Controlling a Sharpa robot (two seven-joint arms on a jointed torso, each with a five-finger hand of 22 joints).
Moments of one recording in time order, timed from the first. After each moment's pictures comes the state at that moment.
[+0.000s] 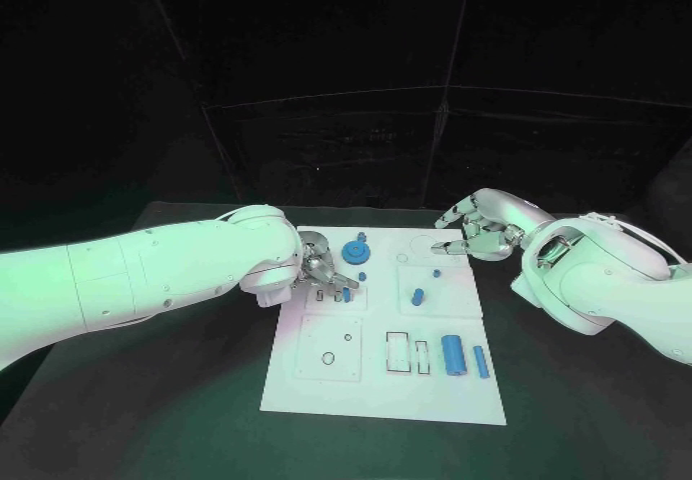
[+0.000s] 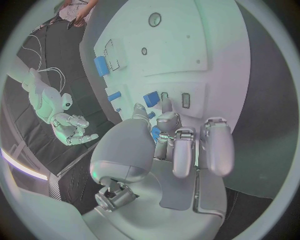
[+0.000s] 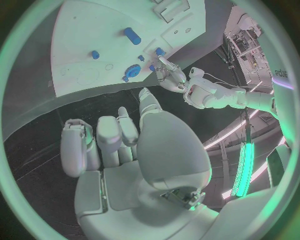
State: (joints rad) left arm 1.38 -0.65 -0.18 1.43 -0.90 0.05 -0.62; left_hand 1.13 0.08 -0.28 0.28 0.05 0.99 0.05 0.48 0.49 1.29 -0.02 1.08 0.98 1.46 -0.08 1.57 1.31 0.08 1.47 0.03 1.39 1.26; right arm 1.30 -0.94 -0.03 1.75 -1.36 -0.38 -0.33; right_hand 1.39 -0.04 -0.10 0.18 0.25 0.90 0.16 0.11 0.08 1.33 0.07 1.24 1.24 1.45 -0.01 1.24 0.79 0.04 1.41 0.11 1.47 1.31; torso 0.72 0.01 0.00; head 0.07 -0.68
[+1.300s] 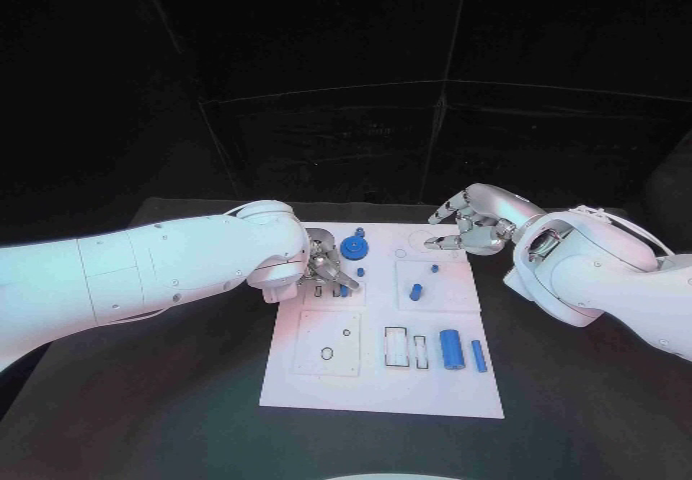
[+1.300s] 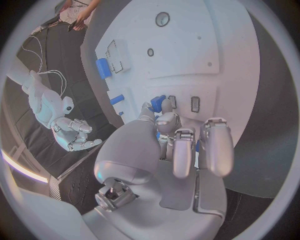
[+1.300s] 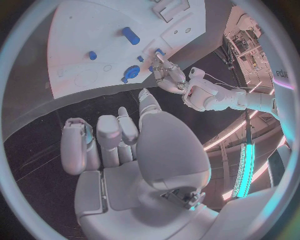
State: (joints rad) left arm 1.39 -0.62 -0.18 1.41 -0.89 0.07 -0.62; left_hand 1.33 0.15 -0.16 0.16 0.05 0.94 0.05 0.53 0.56 1.29 -0.02 1.11 1.00 1.47 -0.08 1.57 1.31 0.08 1.47 0.03 1.40 1.28; right arm 1.30 -0.92 -0.03 1.73 -1.36 -0.36 -0.34; right_hand 1.40 -0.03 -0.11 0.19 0.27 0.90 0.16 0.12 0.08 1.32 0.07 1.22 1.22 1.45 -0.01 1.21 0.76 0.04 1.40 0.11 1.45 1.31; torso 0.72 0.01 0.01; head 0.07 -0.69
